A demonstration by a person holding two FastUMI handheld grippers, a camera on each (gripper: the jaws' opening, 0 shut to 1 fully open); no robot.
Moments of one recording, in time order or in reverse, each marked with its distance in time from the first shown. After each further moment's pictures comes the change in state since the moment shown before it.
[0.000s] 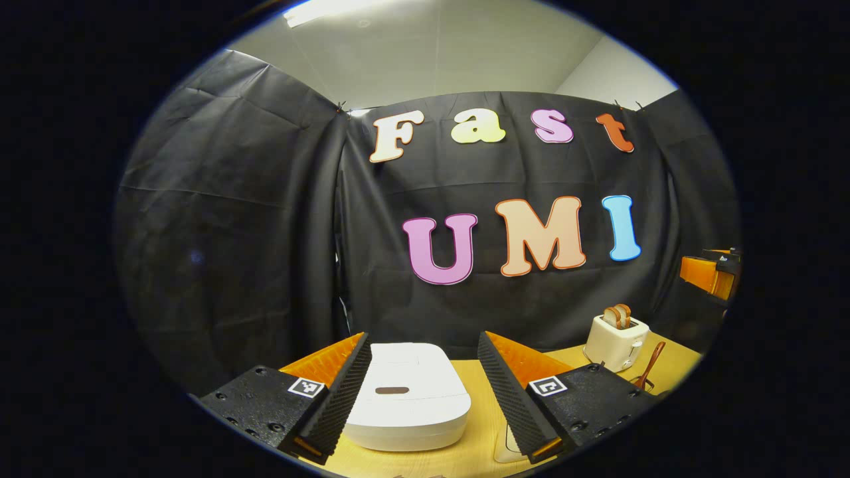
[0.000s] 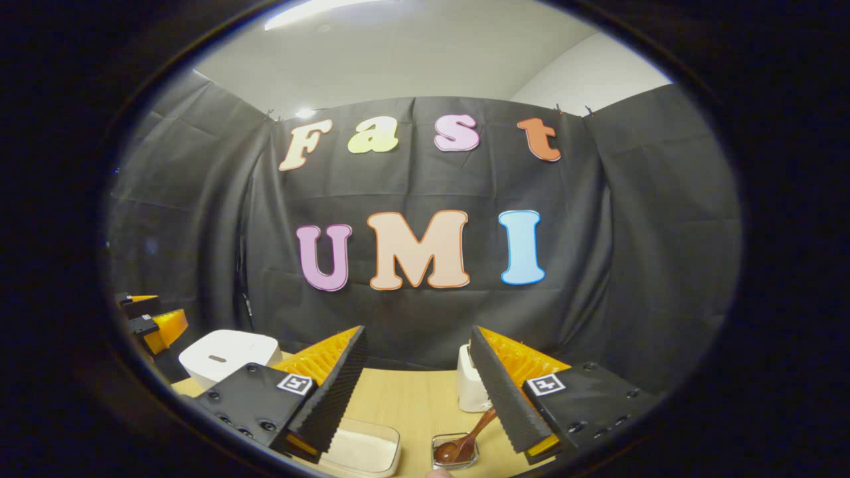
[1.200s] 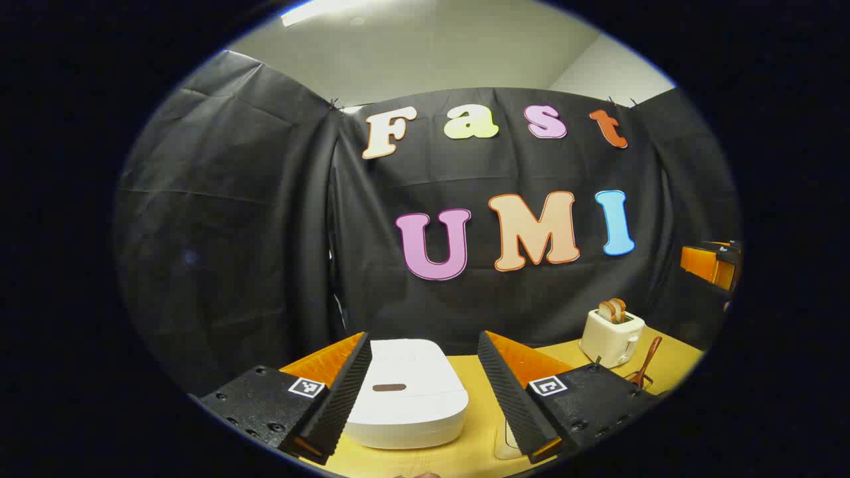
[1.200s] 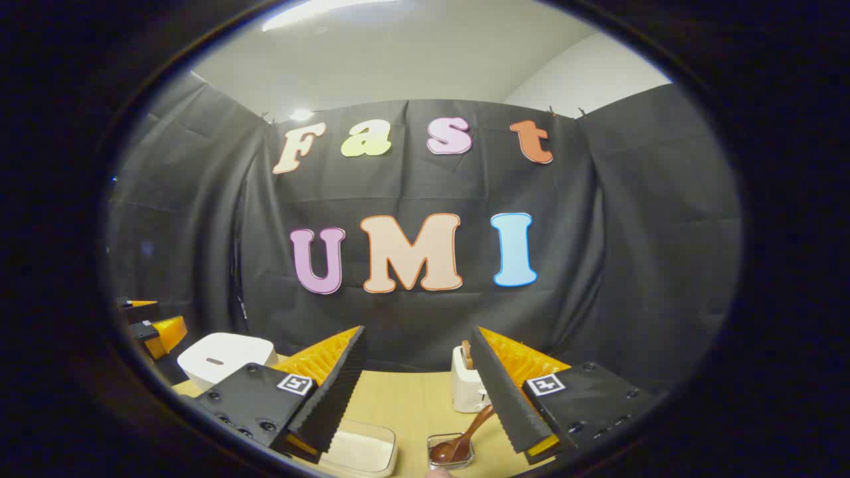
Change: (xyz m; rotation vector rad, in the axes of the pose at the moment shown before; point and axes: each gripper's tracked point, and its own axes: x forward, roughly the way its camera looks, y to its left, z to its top) left arm -0.003 -0.003 -0.003 0.000 0.022 -0.029; right arm -0.003 -0.005 0.007 0.006 -0.013 -0.017
